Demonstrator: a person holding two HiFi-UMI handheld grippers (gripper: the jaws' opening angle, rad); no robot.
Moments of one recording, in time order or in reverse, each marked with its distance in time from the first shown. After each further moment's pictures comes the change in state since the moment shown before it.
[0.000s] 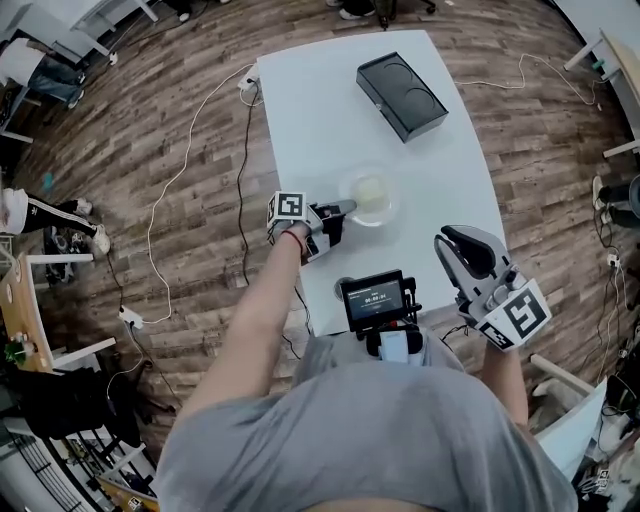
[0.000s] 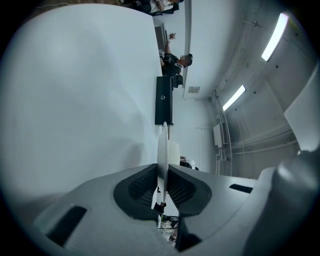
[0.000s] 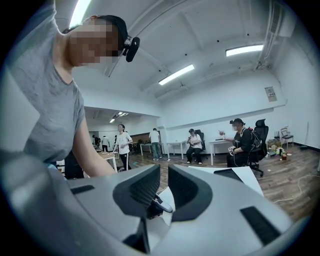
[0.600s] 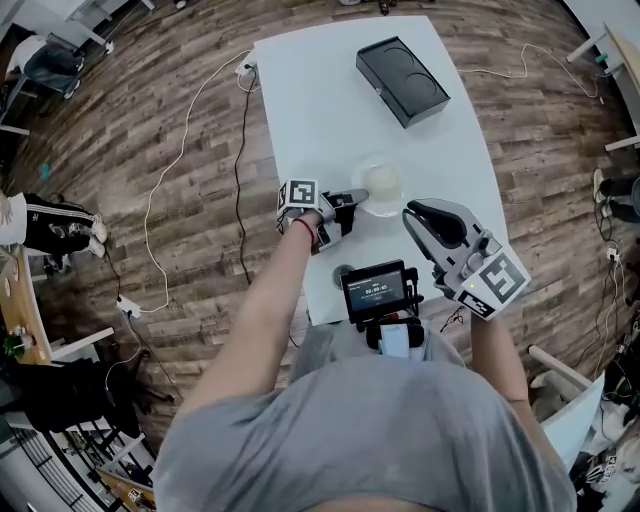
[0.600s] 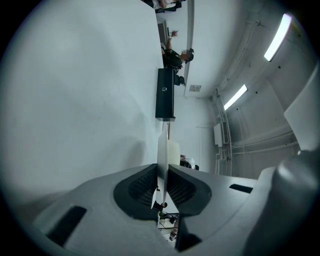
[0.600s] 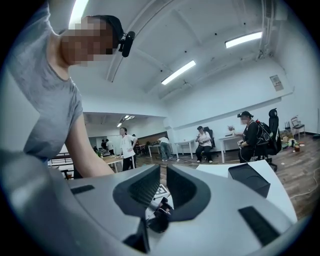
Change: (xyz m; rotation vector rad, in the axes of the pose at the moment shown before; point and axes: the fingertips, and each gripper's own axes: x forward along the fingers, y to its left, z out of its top) left arm 0.022 0.001 -0.017 -0.013 0.018 -0.009; right arm 0.055 0.016 -0.021 0.045 -0.012 0.110
